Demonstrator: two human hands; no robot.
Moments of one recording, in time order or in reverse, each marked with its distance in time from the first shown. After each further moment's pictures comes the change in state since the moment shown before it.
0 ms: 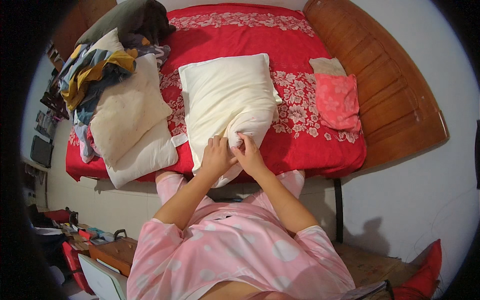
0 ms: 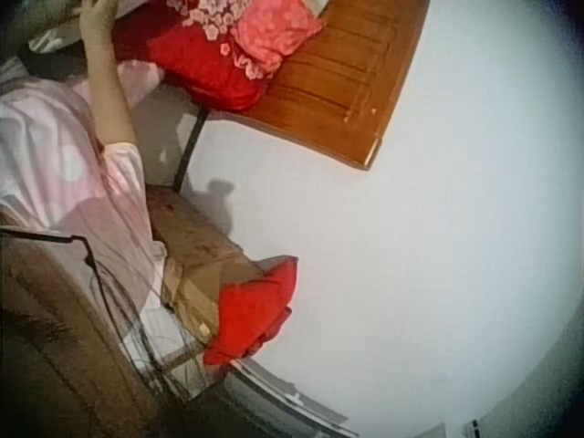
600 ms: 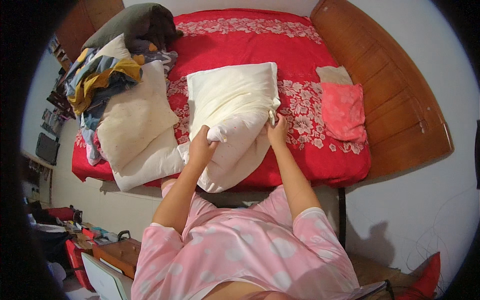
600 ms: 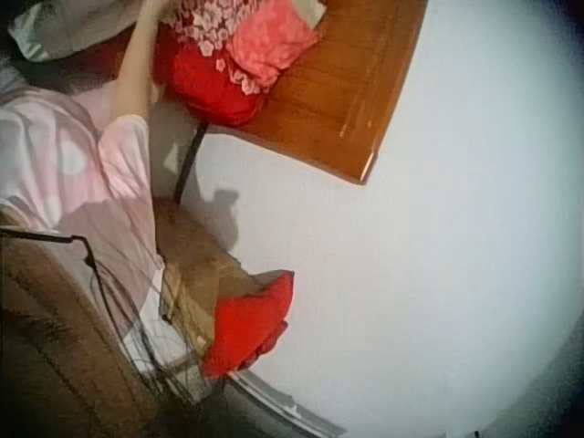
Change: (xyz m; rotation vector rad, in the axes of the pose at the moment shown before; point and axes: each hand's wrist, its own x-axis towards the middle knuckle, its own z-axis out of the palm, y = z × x) left_hand 0.046 -0.039 -0.051 -0.266 0.156 -0.328; right_hand 0.112 0.116 -0.038 -0.400 0.490 0.118
